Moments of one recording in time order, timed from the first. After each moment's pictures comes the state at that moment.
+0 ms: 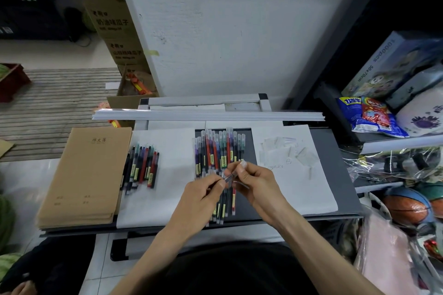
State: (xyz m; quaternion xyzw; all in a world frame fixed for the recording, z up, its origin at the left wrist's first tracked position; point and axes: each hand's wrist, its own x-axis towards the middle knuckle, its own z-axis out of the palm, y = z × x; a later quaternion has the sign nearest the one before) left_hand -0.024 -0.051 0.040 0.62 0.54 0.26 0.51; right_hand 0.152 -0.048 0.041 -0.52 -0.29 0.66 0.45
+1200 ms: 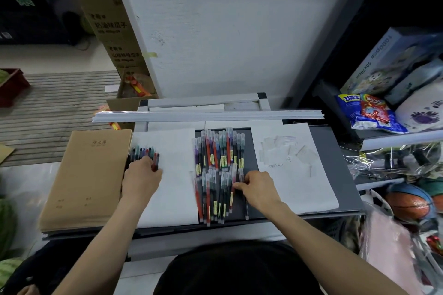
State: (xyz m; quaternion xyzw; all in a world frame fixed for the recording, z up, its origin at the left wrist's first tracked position) left_hand -0.142 0.034 -0.034 0.59 0.78 0.10 0.20; right_hand 0.172 -0.024 -0.042 -0.77 -0.55 0.31 0.08
